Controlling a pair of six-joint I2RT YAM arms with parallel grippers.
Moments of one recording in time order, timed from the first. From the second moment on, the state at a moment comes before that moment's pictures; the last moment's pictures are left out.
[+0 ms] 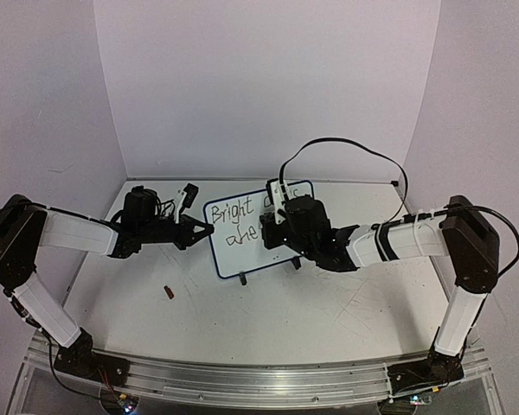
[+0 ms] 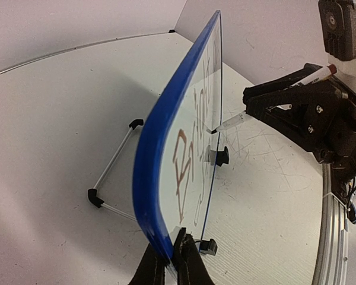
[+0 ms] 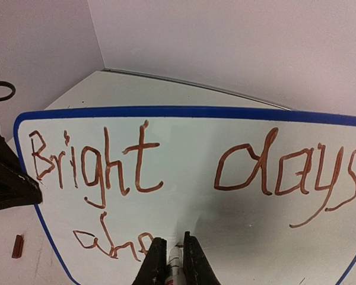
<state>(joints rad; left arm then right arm) -0.48 1.58 0.74 0.43 0.58 -0.13 0.93 1.84 1.12 0.37 0.35 0.22</state>
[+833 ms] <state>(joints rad) -0.48 1.58 0.75 0.42 0.58 -0.13 0.93 1.85 1.12 0.34 0.34 0.23</state>
